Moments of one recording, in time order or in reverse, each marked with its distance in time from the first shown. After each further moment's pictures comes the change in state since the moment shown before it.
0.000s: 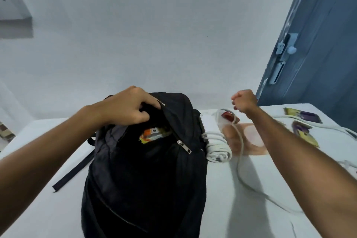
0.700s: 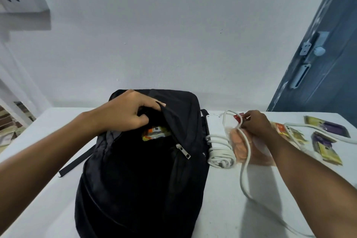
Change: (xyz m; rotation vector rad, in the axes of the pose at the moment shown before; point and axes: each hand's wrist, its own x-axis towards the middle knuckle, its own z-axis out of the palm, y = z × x) left_hand -0.009 0.004 0.020 -0.082 0.093 -0.053; right_hand 0.038 0.083 0.032 -0.314 -0.104 -0.122
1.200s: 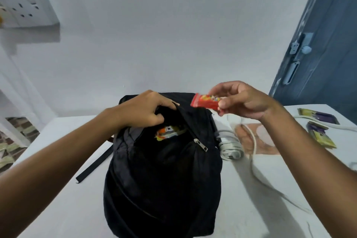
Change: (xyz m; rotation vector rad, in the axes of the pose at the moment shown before) left_hand -0.002 0.006 -0.016 0.066 -0.142 0.080; right_hand -0.145 -0.167 -0.101 1.057 -0.786 -0.352
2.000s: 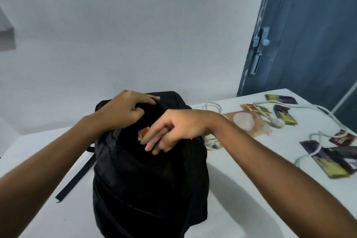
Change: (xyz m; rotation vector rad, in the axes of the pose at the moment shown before) left_hand 0.001 -0.021 0.006 0.018 0.189 0.157; right_hand 0.008 0.023 0.109 -0.578 -0.344 0.174
